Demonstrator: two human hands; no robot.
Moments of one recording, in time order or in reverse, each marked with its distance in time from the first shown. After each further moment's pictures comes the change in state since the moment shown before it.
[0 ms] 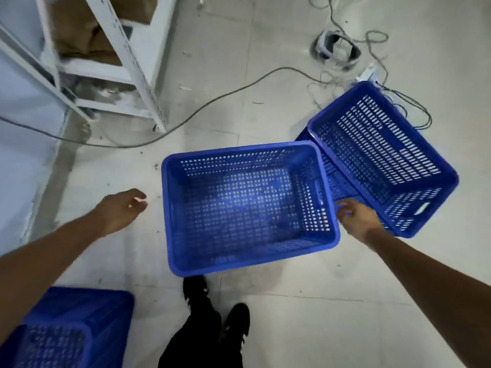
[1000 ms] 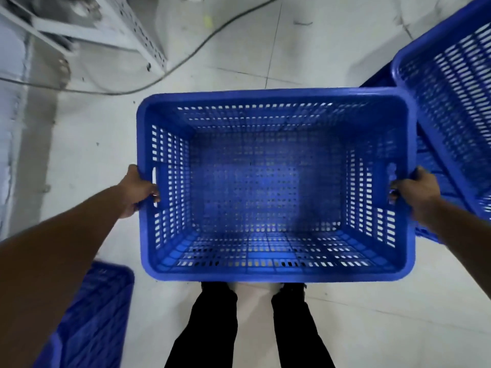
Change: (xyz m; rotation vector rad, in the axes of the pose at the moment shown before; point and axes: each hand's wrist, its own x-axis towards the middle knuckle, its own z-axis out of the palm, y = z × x) left_hand 0.186 -0.016 0.136 -0.557 -0.003 -0.498; right_hand 0.272 0.050 0.097 0.463 0.017 0.184
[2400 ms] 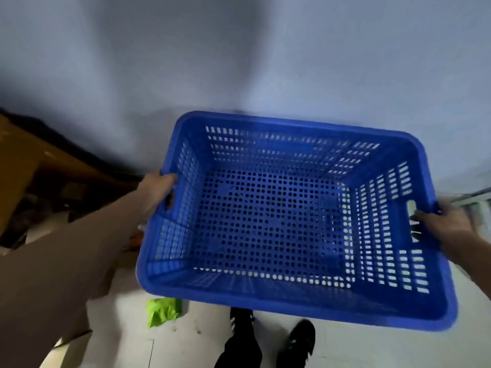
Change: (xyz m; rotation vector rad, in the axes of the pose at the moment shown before) left_hand -0.517 -0.761 -0.395 -1.167 0.907 -0.437; right_hand -0.844 -0.205 0.440 -0.655 -0.666 -0.988
